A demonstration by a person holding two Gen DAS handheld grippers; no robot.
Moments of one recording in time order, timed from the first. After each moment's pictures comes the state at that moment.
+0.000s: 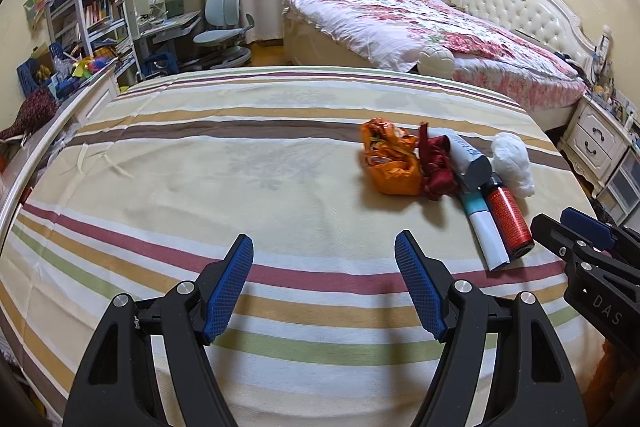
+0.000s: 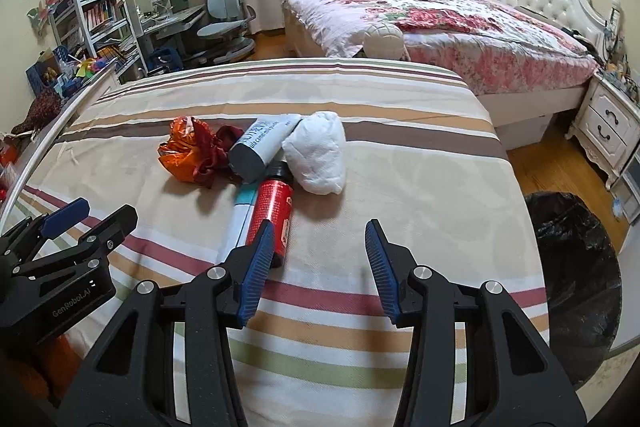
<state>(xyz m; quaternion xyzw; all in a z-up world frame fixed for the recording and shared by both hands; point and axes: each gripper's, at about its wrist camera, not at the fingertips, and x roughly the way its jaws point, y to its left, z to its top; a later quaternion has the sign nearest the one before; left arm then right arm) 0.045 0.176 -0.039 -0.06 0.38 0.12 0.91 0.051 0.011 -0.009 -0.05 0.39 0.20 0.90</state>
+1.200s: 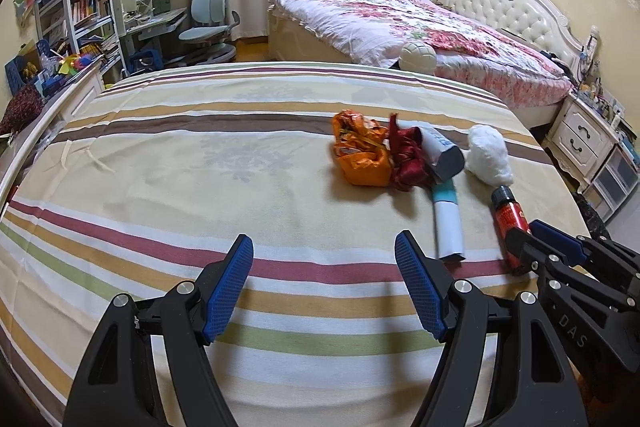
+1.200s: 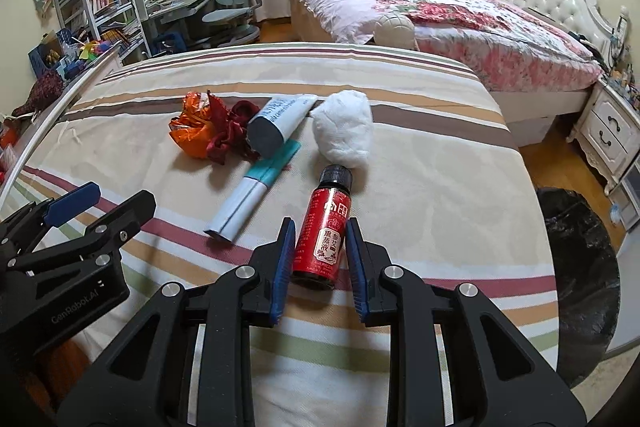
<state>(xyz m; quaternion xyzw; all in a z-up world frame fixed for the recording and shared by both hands) 0.044 0.164 -0.039 -0.06 0.38 0.09 0.92 0.036 0.003 -0.019 -0.07 0.40 0.19 0.90</state>
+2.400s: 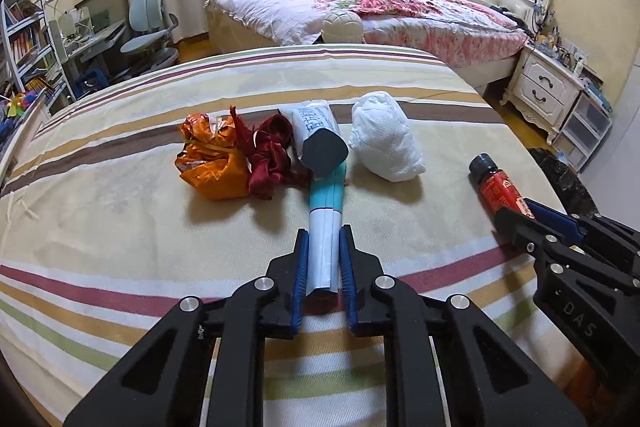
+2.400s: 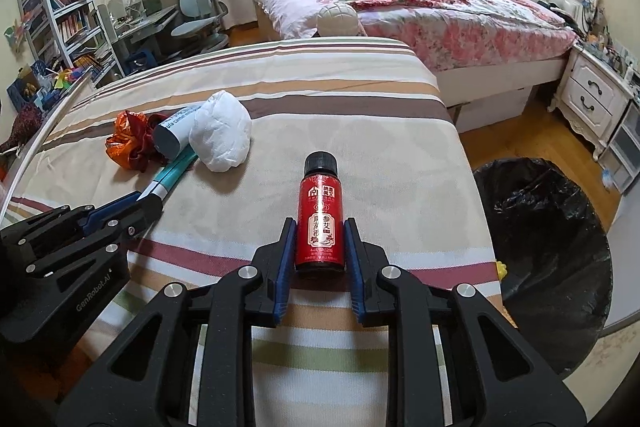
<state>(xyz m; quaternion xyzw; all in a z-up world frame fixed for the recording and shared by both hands) 0.074 0.105 -0.051 -0.01 0.42 0.00 0.91 0.058 -0.053 -0.026 -0.02 0.41 0.16 0.90</state>
